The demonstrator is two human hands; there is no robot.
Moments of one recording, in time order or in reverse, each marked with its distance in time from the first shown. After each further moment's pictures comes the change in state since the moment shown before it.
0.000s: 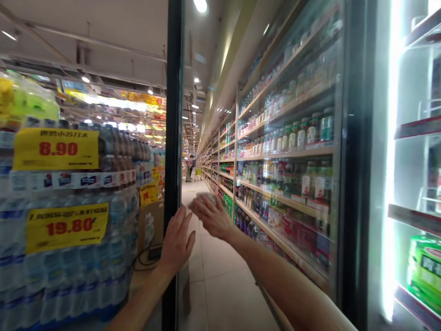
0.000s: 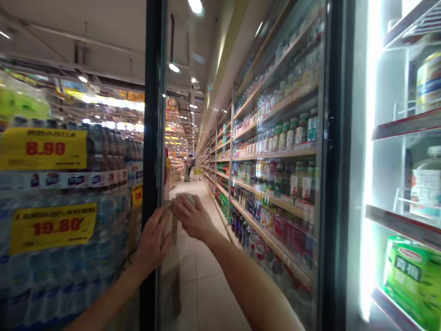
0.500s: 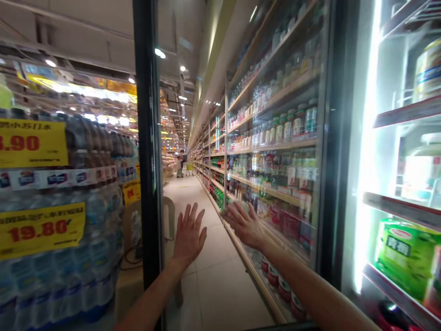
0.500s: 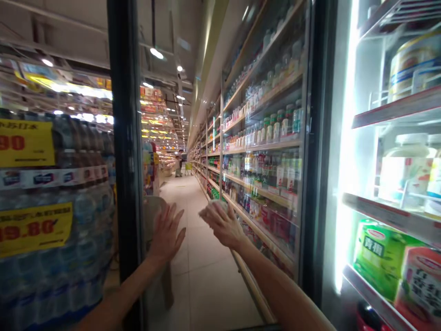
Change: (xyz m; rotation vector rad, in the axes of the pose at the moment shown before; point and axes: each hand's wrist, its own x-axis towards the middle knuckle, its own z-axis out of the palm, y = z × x) left_hand 0.006 0.057 0.046 0.002 -0.079 0.008; right_hand -0.142 0.055 -0.033 -0.197 0.066 0.214
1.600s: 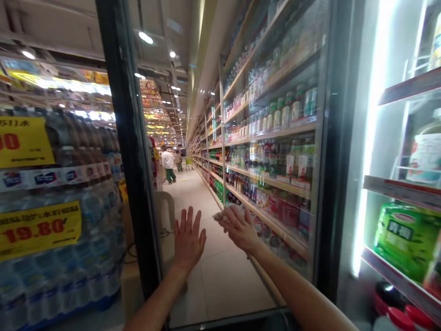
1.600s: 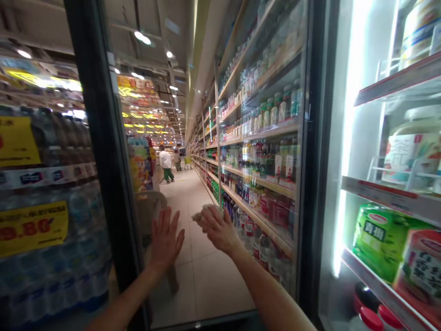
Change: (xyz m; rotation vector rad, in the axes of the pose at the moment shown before) left_hand -0.028 0.027 0.012 0.008 -0.040 -0.121; right_hand -0.038 -0.047 0.017 0.123 0.027 0.049
